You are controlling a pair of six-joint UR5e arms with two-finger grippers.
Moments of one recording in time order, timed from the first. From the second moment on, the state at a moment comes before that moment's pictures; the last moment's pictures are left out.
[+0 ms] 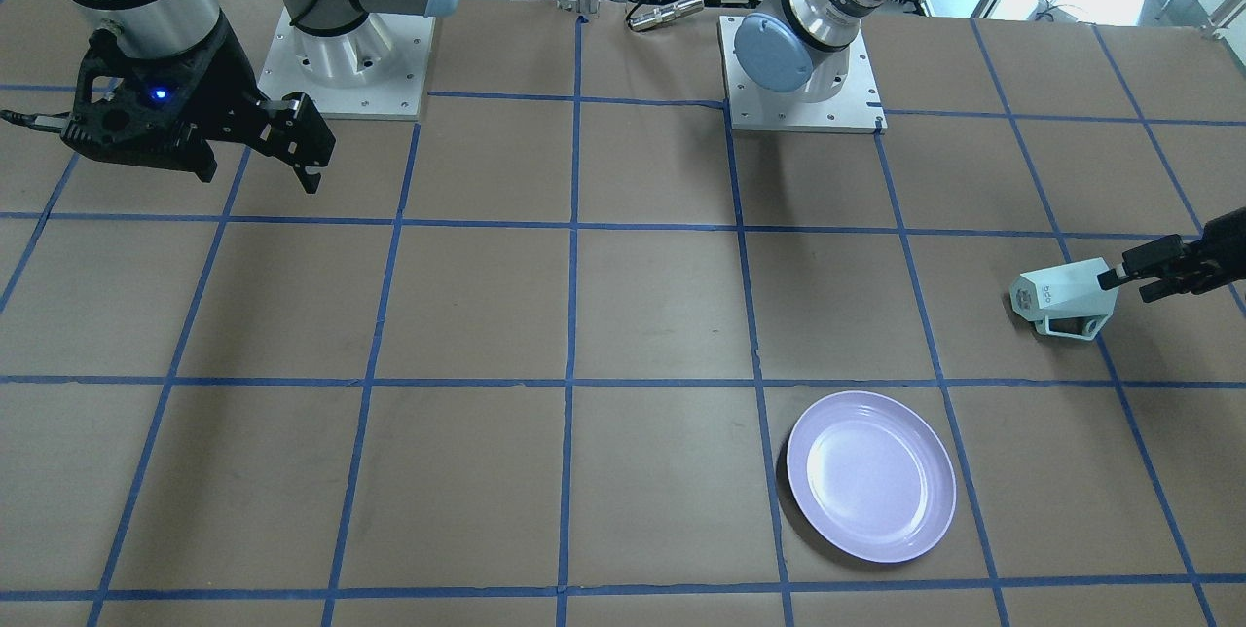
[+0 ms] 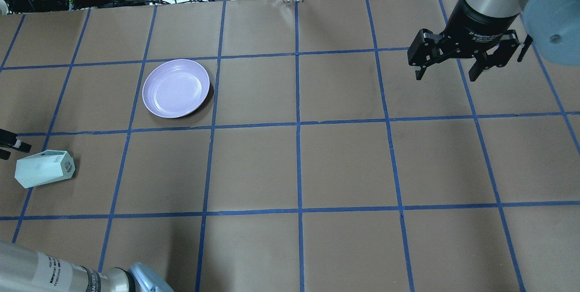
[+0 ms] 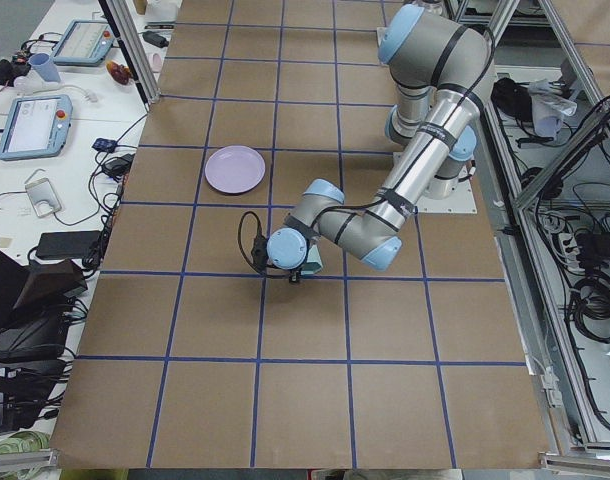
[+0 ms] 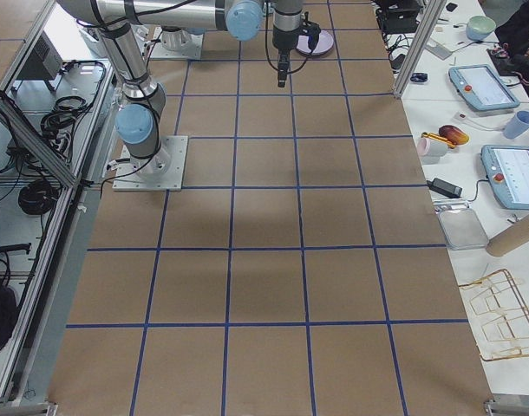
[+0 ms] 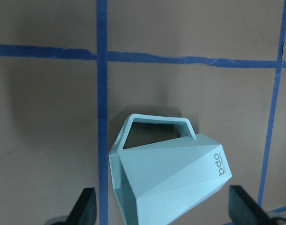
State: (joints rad) left arm -0.63 -2.04 -1.60 -1.45 1.38 0.97; right arm 1.52 -1.59 1.63 -1.60 -1.59 0.04
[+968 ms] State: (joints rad) left arm -0.63 -2.09 -1.60 -1.50 1.35 0.99; right arm 1.52 -1.59 1.63 -1.60 -1.59 0.04
